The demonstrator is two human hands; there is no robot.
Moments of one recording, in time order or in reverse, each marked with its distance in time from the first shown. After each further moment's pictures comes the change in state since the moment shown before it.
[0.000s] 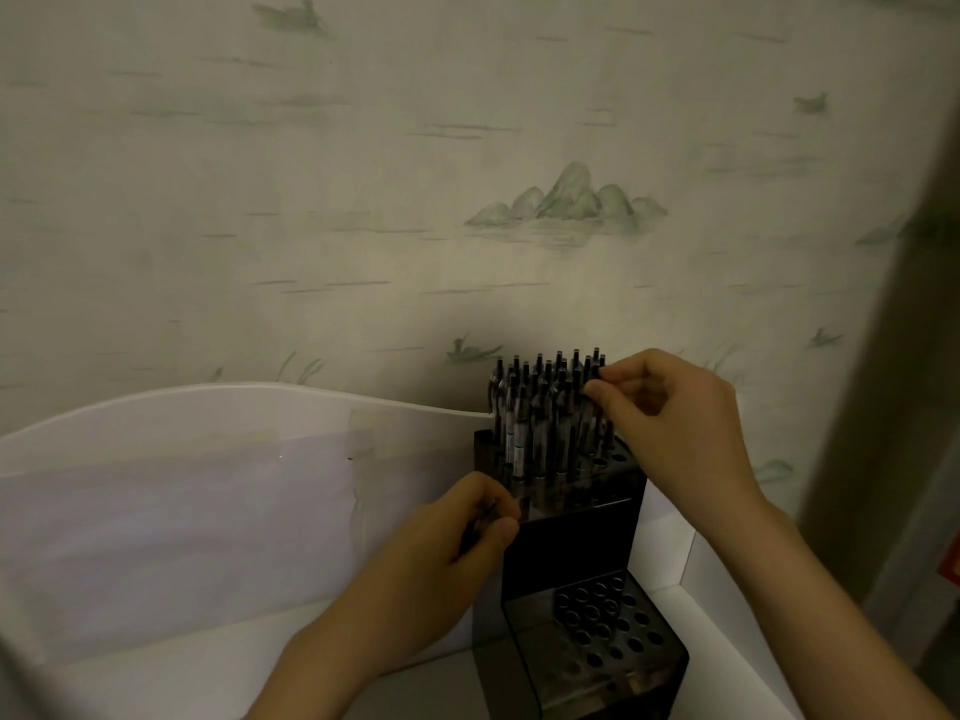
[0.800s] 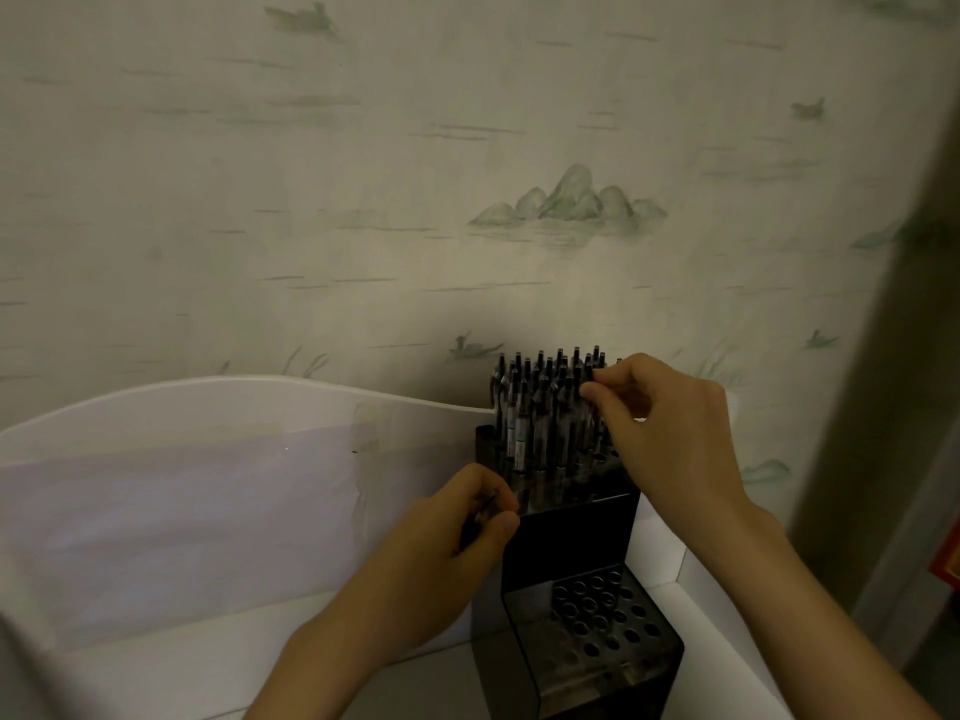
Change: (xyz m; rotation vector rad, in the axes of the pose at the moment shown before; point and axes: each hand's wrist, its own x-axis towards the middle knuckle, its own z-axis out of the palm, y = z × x) left_hand -0.005 0.005 0.000 -0.014 0.037 0.003; right_hand -0.009 -0.002 0.004 -0.154 0.032 -0.168
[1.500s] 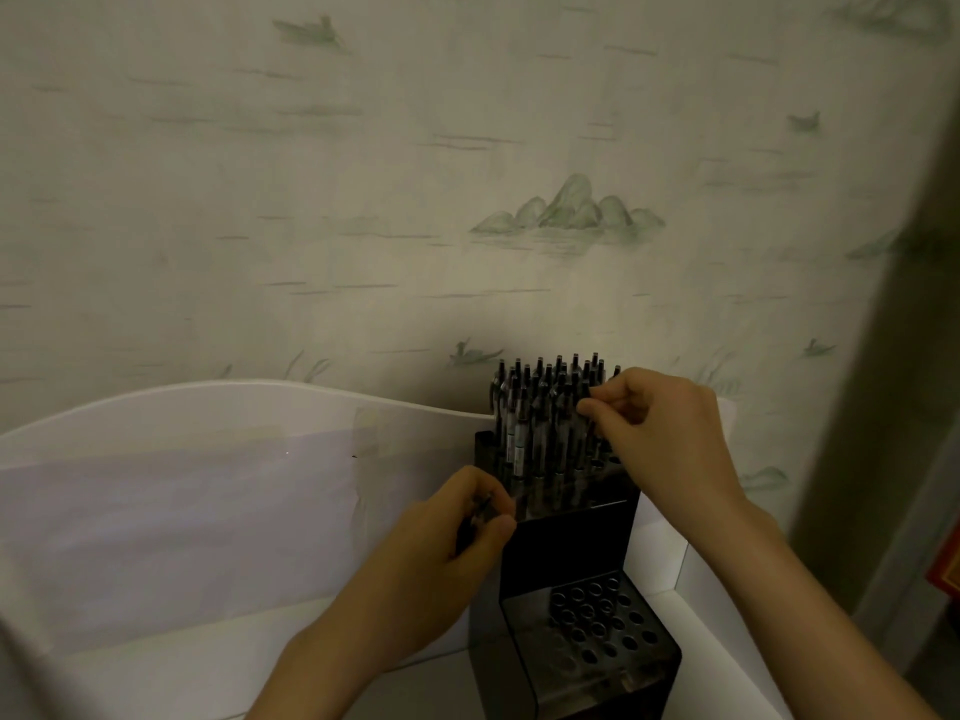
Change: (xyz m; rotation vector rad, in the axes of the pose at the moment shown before) left_hand -0.001 0.003 -0.001 -0.026 0.030 -0.012; right_hand 0.006 0.004 -0.001 -0.031 -0.094 0.110
